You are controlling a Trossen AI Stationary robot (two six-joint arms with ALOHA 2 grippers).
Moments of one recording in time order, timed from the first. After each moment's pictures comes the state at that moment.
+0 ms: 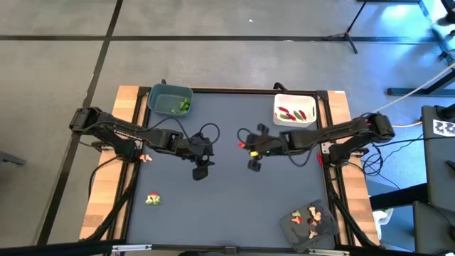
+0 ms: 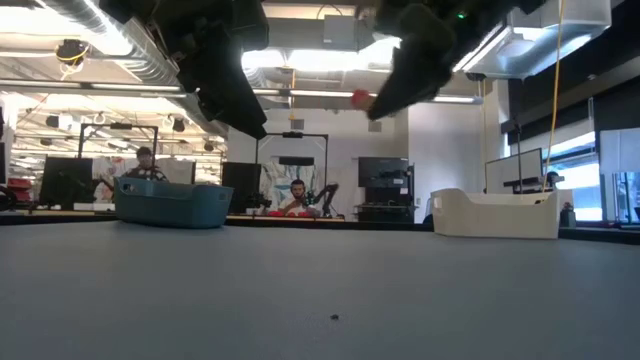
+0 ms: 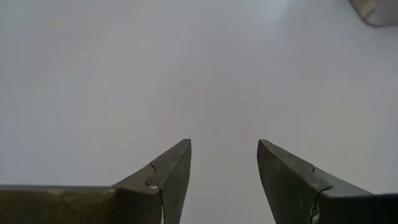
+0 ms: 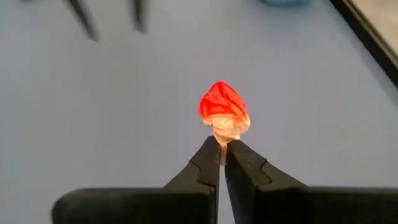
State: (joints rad) left arm -0.12 1.41 0.87 -0.28 -0.13 -0.33; right arm 0.12 1.48 1.04 -0.34 0.31 0.21
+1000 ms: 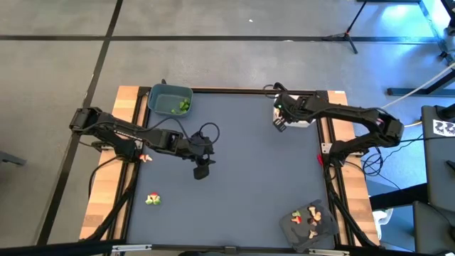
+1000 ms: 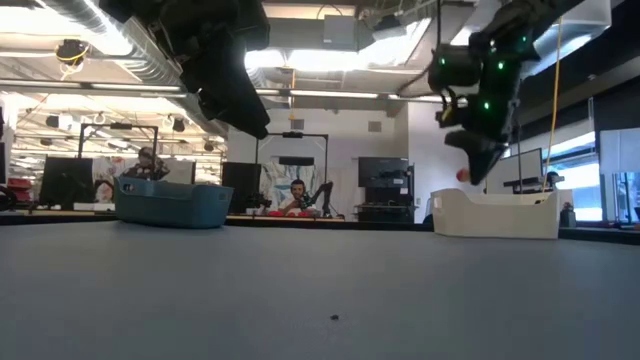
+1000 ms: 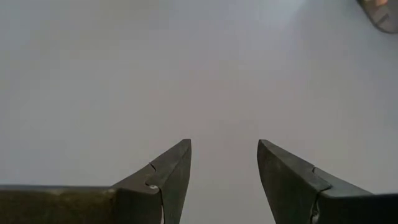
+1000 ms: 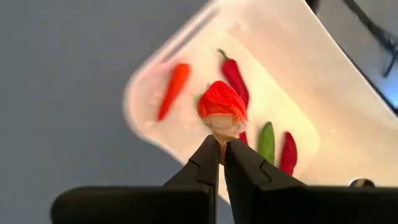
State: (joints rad) left arm -0.12 1.41 0.87 -0.27 -0.17 -0.33; right arm -0.51 1.36 0.90 -0.78 0.36 0.26
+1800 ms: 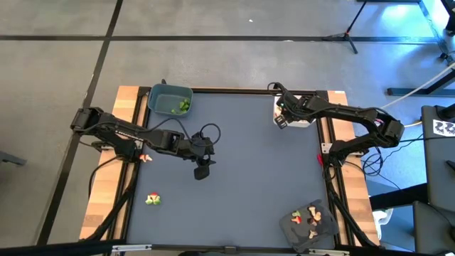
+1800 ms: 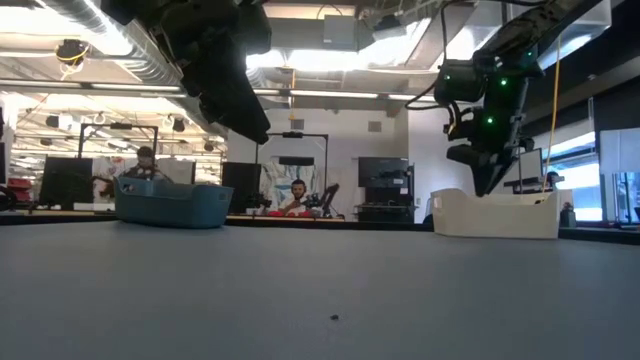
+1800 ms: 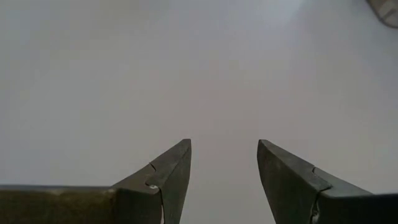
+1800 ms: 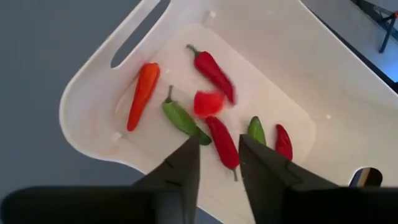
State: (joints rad) left arm -0.12 1.43 0.87 -0.27 -0.17 -0.33; right arm -0.58 1.36 0.83 -0.70 0.37 0.32
